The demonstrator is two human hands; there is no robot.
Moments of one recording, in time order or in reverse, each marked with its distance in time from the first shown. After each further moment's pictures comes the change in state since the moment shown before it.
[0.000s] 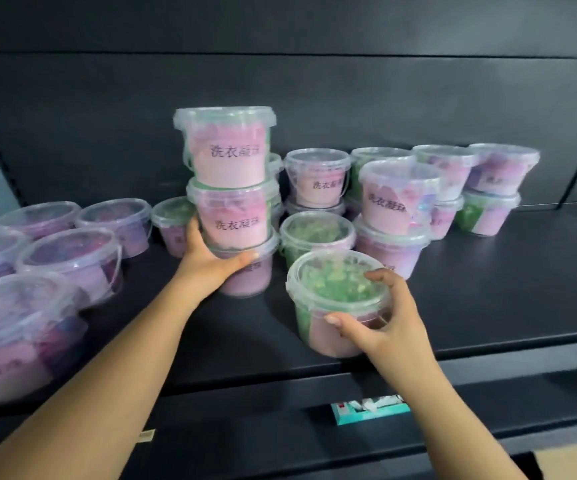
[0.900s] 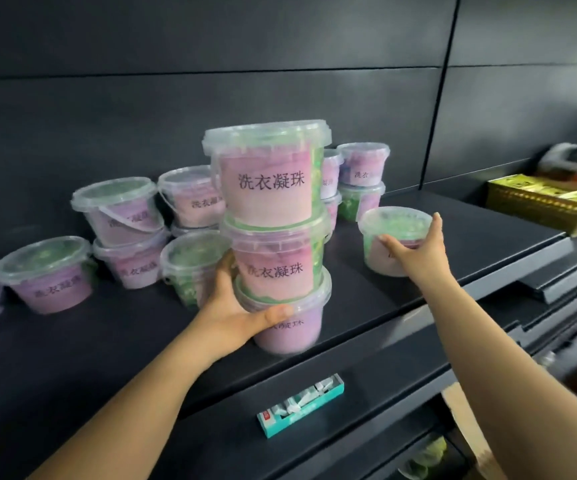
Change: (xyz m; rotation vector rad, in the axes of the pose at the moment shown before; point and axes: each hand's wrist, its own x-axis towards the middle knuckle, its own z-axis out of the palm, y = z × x) left_hand -0.068 0.063 0.117 -0.132 -0.578 0.181; right_hand 0.079 0.066 -0.182 -0.220 0.481 0.404
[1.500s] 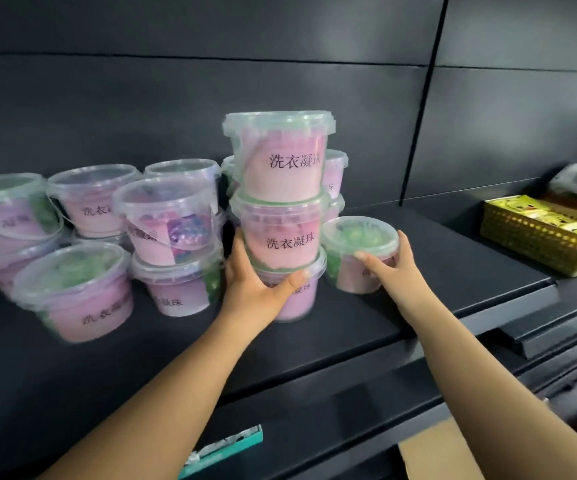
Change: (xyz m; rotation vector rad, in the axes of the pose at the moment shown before) left_hand 0.125 0.021 0.162 0.111 0.342 0.033; right_hand 0.107 0.064 -0.048 0.240 -0.387 -0.053
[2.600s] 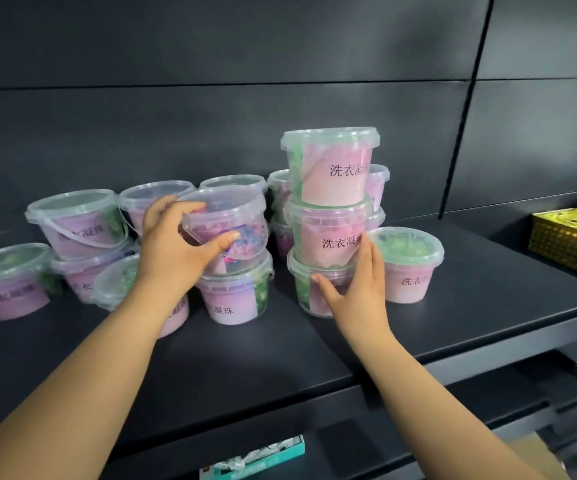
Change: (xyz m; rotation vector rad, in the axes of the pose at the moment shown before) left_hand 0.028 0.006 -0.139 0.354 0.418 0.203; right_hand -0.050 -0.035 0.118 -0.344 0.165 -0.406
